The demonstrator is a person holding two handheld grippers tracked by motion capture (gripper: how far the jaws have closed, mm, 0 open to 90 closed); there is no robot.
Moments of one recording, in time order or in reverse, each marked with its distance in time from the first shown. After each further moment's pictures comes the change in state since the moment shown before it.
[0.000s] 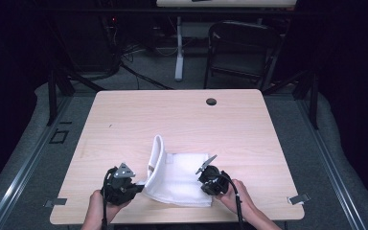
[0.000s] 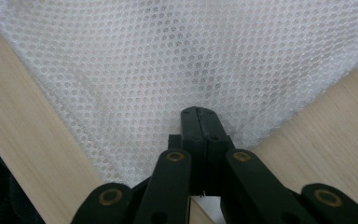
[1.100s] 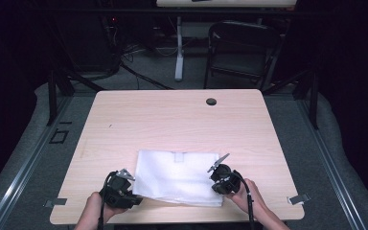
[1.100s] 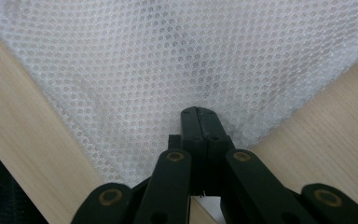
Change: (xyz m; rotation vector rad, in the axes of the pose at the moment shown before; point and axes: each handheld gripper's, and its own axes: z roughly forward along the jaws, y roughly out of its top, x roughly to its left) left arm 0.016 -0.012 0.011 0.221 -0.120 0.006; right arm -0.023 -0.022 -0.011 0.020 -0.001 0.053
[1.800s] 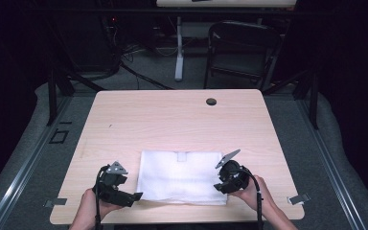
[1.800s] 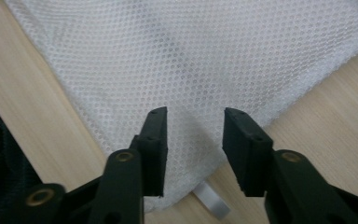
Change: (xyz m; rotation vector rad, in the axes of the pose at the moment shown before) left arm -0.003 0.008 -0.021 -0.166 0.084 0.007; right arm -0.012 -0.007 -0.030 -0.084 0.020 -0.049
